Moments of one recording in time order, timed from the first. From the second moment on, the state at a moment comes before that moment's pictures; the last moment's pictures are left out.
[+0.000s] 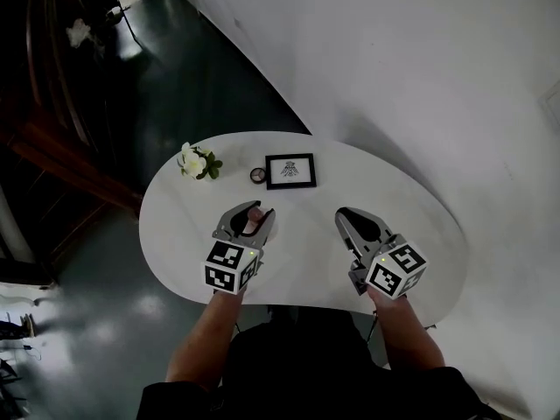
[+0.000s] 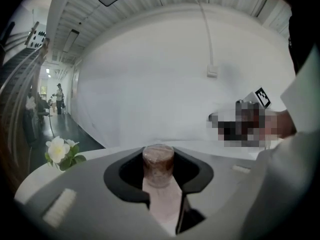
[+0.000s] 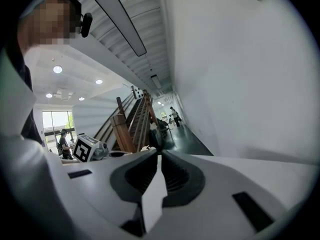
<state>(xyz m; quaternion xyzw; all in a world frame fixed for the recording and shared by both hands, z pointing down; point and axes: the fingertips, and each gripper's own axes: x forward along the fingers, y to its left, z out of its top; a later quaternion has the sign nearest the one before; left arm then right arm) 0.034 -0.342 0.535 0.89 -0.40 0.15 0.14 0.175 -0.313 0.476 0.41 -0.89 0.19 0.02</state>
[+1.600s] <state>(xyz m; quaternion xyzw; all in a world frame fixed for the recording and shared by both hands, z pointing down) 0.072 -0.398 0.662 0.87 -0.38 0.25 0.17 0.207 -0.354 0.522 0.40 -0.88 0.24 0.07</state>
